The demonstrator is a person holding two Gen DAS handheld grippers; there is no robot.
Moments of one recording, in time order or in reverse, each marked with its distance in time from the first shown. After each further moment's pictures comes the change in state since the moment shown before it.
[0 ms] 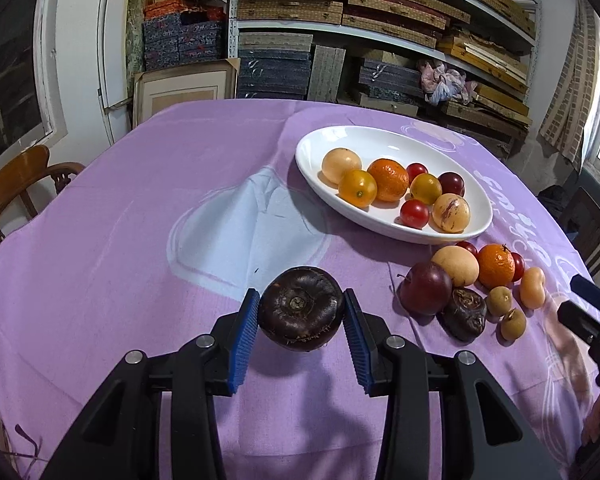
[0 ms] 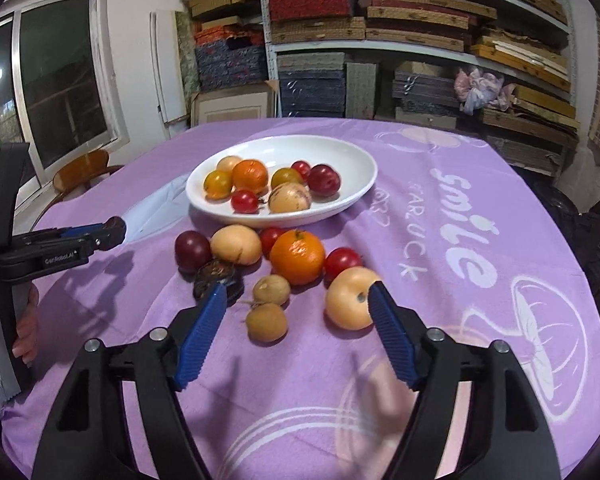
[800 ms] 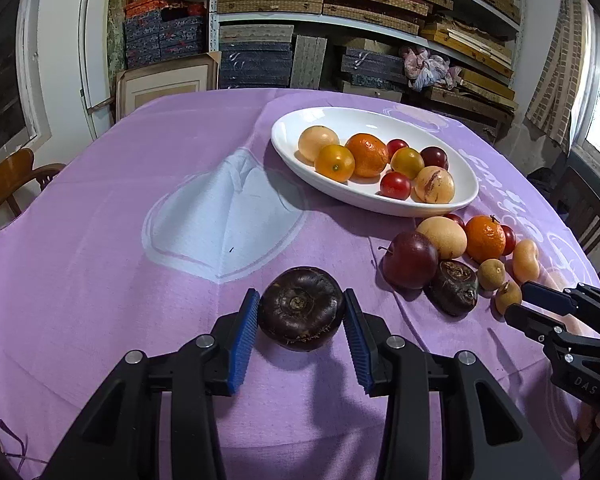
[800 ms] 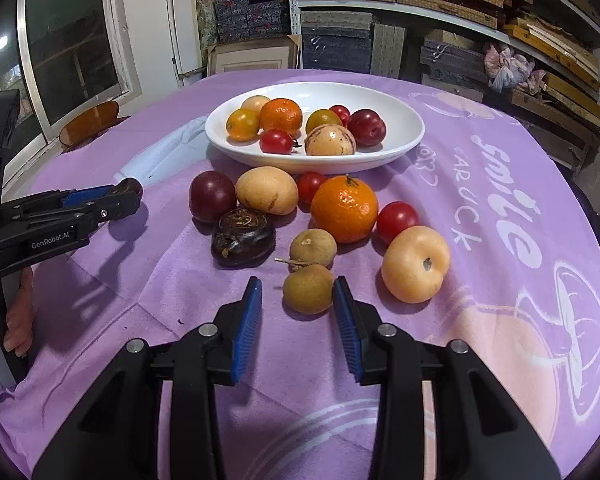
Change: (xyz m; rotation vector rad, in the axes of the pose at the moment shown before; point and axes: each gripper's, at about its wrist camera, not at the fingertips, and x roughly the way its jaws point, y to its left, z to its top) left arm 0.004 -0.011 -0.014 0.053 0.026 -0.036; right arm 0.037 0.024 -0.006 -0.051 0.150 0.030
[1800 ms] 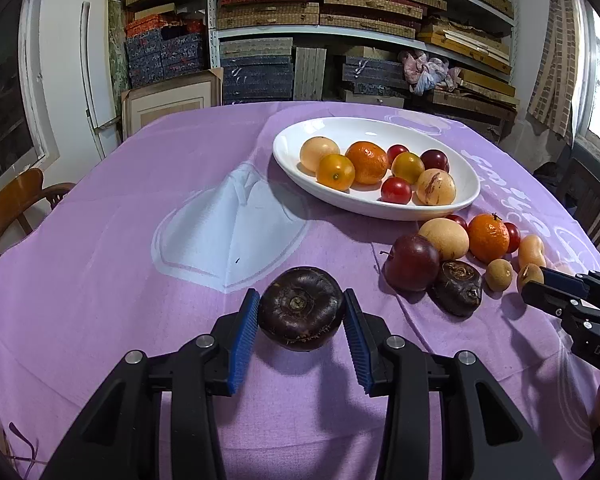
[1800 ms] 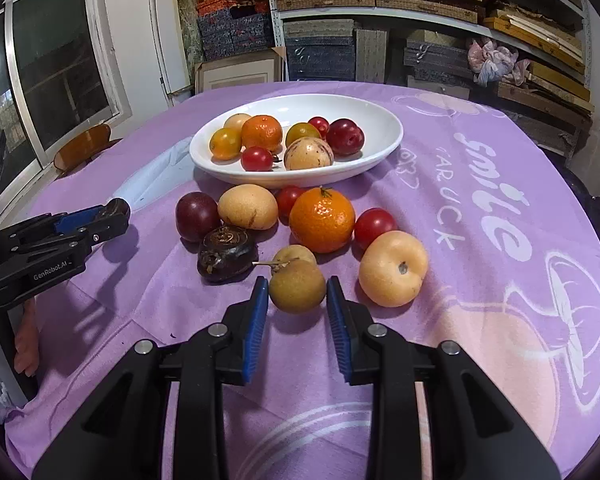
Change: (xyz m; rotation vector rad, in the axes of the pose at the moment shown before) left arm -0.004 -0.007 -0.003 0.043 -0.054 0.049; right arm -0.013 -0.014 -0.002 0.068 -0.055 -0.005
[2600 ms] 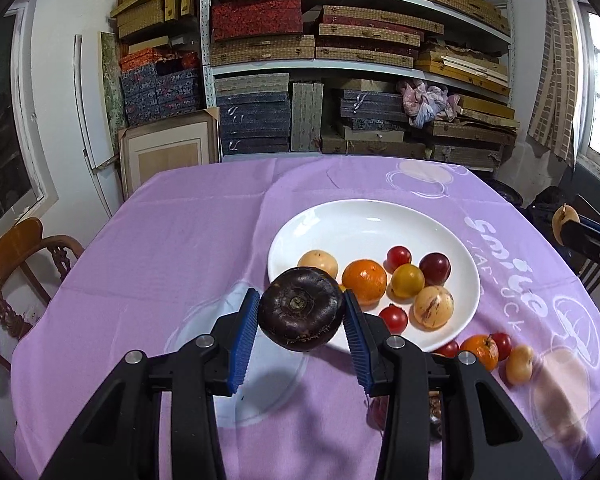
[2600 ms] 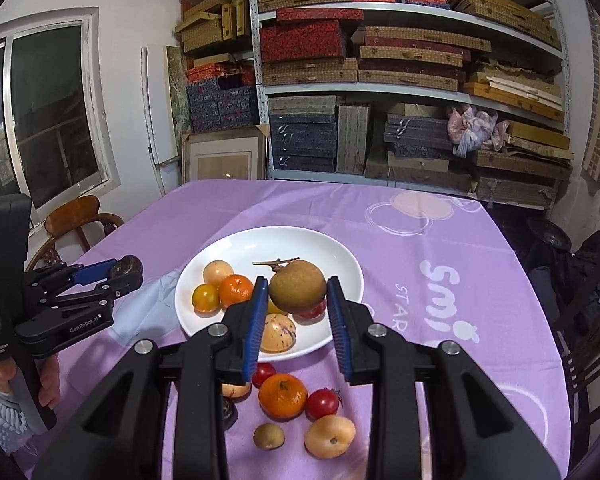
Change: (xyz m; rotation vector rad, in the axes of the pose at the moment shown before) left arm 0.002 -0.010 0.110 0.032 -0.089 0.010; right arm -0.053 -0.019 0.129 -0.007 -0.223 -0.057
